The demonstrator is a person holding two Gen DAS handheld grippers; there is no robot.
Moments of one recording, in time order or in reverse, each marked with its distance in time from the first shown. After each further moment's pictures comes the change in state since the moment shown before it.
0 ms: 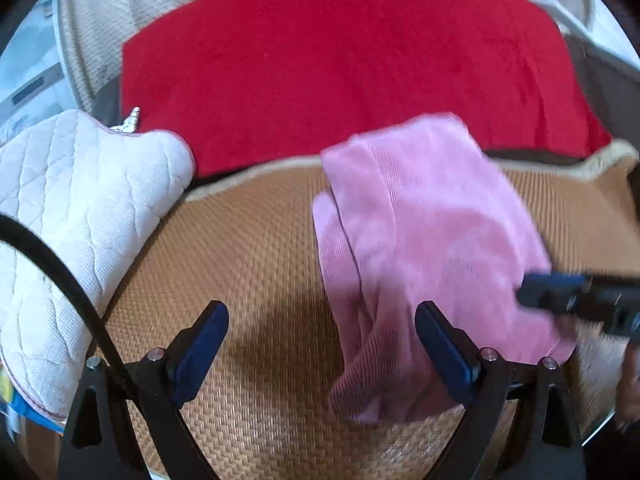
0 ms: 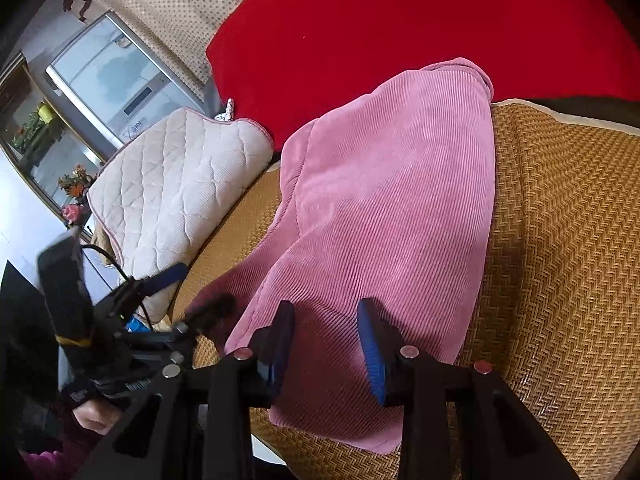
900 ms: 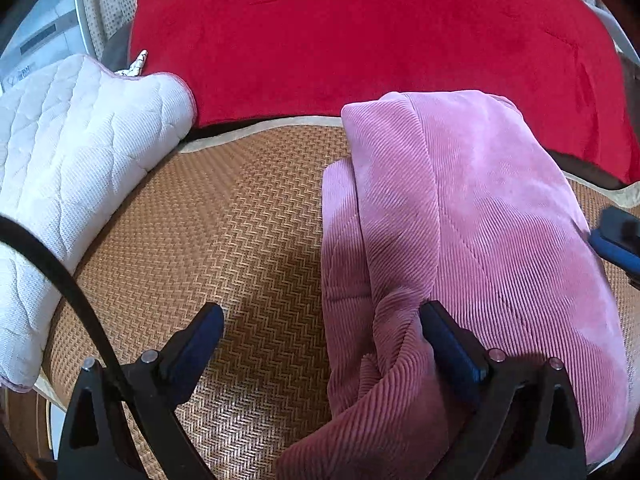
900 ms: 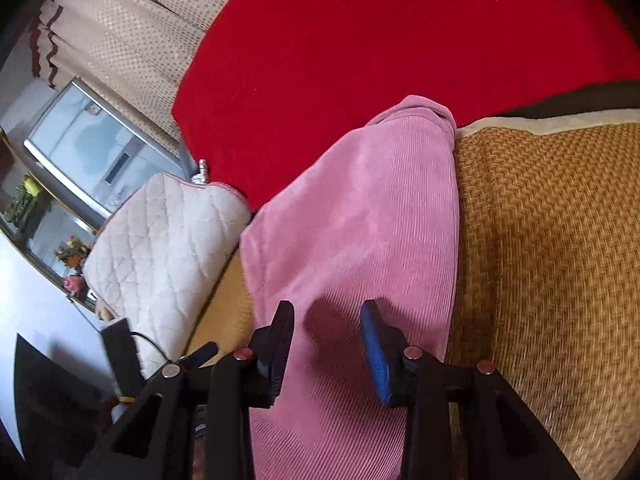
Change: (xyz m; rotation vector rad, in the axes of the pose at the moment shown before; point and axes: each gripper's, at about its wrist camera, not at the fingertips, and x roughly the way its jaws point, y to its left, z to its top) left arm 0.072 -0.009 0.004 -0.111 0.137 0.063; right arm 0.007 -0.035 0.052 0.177 -0.112 0.015
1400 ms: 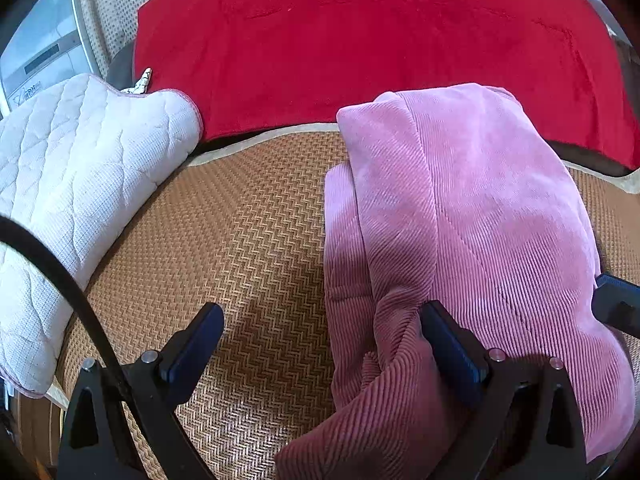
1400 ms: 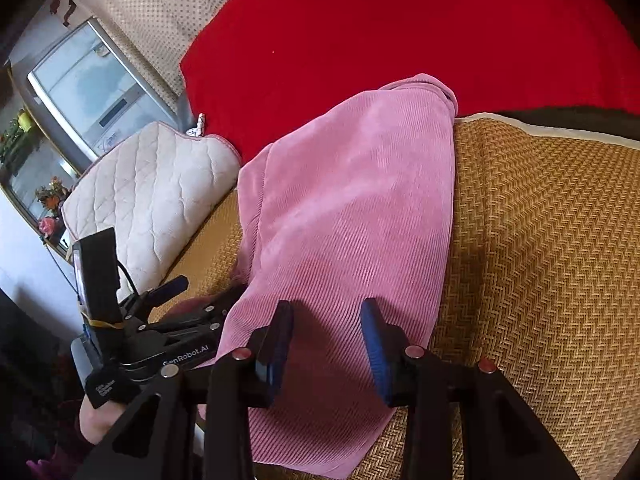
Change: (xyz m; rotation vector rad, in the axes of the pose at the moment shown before) left arm -0.012 -0.014 -0.011 0.047 -0.038 0.056; right arm 0.000 0.013 -0.048 -0.174 0.053 -0.127
